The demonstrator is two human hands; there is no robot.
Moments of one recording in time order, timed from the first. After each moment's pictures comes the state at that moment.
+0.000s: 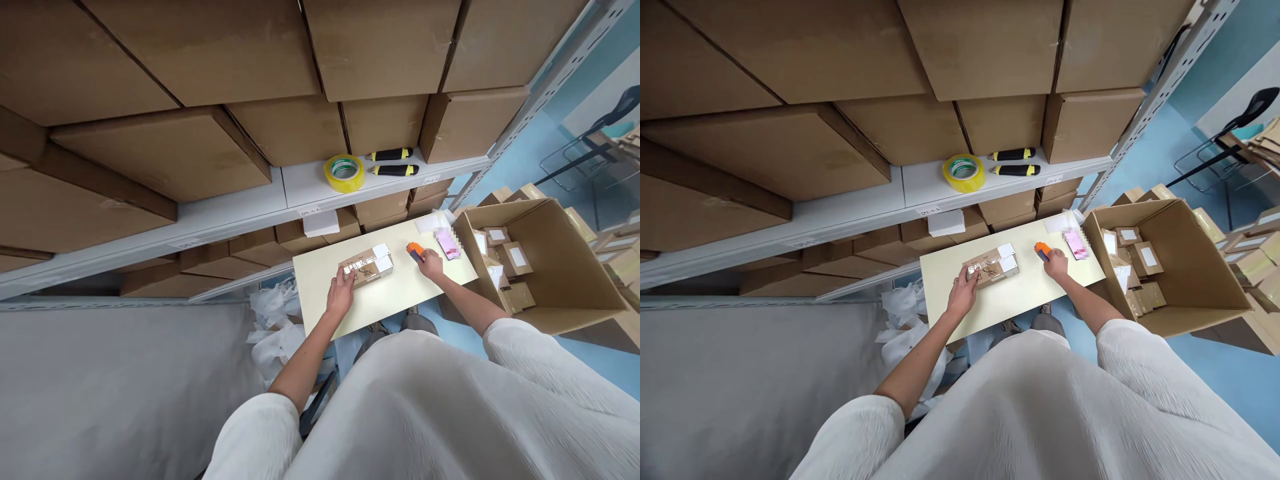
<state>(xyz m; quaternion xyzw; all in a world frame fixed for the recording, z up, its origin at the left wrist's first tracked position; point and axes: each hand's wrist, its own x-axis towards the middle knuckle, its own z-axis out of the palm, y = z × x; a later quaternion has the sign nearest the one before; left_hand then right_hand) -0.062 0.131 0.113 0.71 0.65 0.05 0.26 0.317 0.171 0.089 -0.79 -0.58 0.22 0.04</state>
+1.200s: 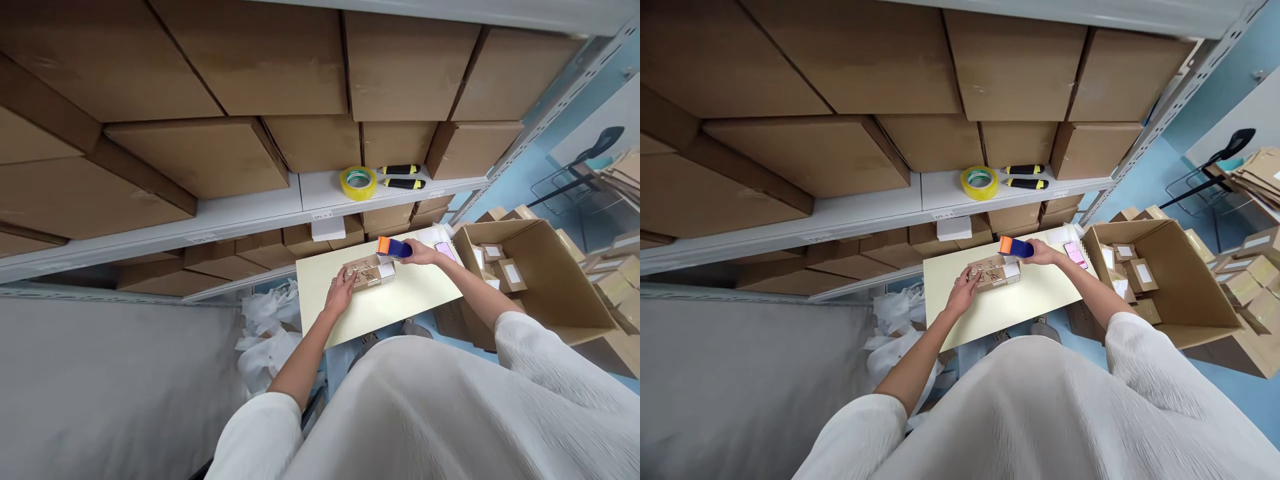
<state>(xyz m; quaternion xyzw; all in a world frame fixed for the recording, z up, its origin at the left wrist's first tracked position) -0.084 0.150 0.086 0.72 0.61 0.17 0.29 0.274 0.246 0.216 -0.58 -0.72 0.37 0.06</state>
